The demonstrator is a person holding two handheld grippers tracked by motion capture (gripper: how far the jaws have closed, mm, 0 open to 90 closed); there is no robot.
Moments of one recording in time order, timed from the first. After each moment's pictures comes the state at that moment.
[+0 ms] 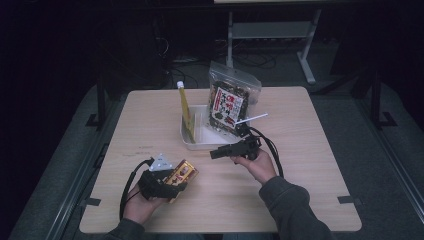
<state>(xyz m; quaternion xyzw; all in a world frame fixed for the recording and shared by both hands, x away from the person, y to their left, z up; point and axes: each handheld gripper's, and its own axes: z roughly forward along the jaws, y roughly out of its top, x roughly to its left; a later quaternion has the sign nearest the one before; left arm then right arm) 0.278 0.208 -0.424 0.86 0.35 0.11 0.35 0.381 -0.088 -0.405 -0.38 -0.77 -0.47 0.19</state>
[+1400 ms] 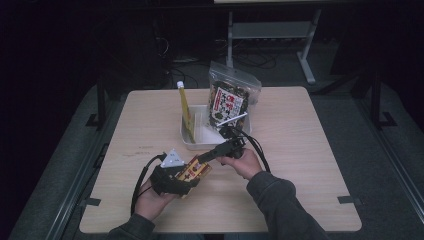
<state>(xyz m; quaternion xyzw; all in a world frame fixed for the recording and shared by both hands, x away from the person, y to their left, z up) 0.285 0.178 -0.415 0.86 0.32 0.10 0.38 0.394 -0.046 -0.417 -0.39 -0.78 -0.40 0.27</state>
